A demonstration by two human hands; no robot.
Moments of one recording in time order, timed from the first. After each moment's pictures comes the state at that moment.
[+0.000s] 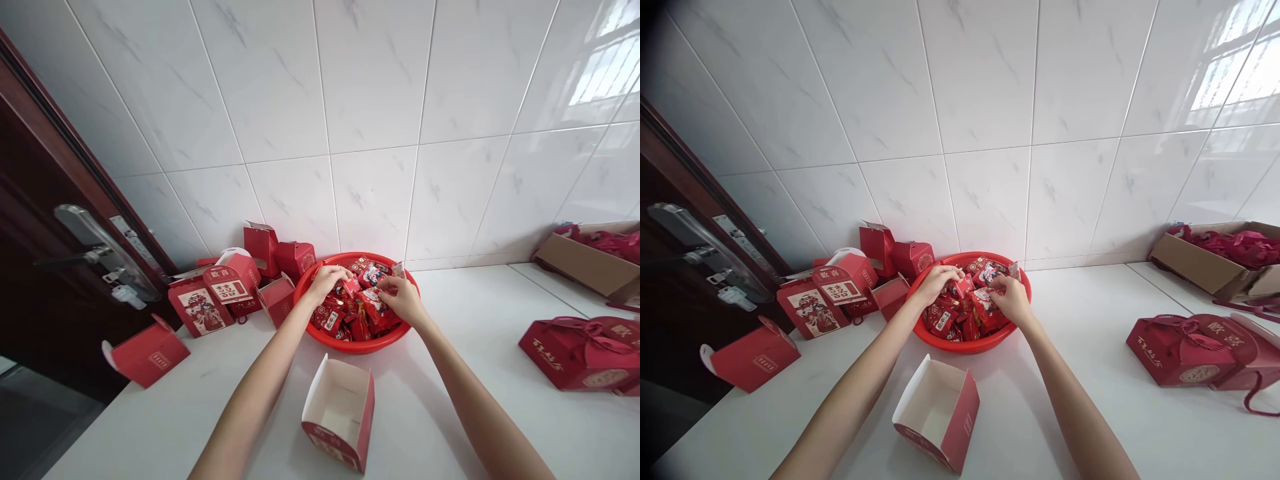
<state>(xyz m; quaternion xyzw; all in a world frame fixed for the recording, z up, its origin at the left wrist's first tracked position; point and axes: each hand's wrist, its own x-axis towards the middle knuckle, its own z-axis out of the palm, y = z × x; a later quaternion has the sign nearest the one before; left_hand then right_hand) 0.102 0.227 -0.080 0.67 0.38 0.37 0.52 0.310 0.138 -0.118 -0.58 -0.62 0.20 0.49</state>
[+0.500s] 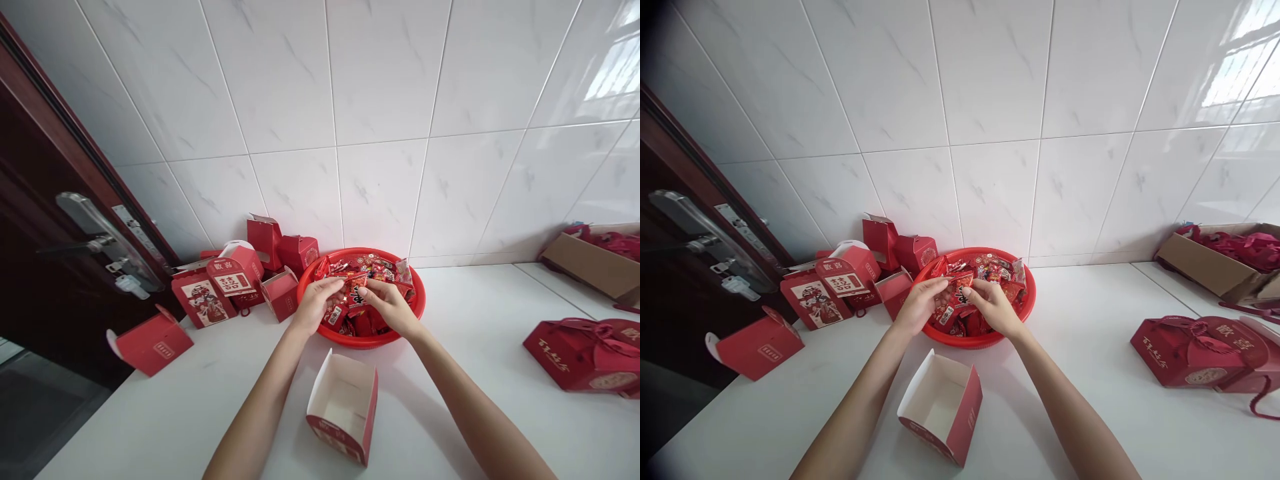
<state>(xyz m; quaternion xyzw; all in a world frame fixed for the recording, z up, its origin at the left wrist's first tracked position) 0.073 0.157 -0.080 0.55 0.36 0.46 0.60 0.255 0.107 -0.087 -0.37 -0.66 0.39 0.53</state>
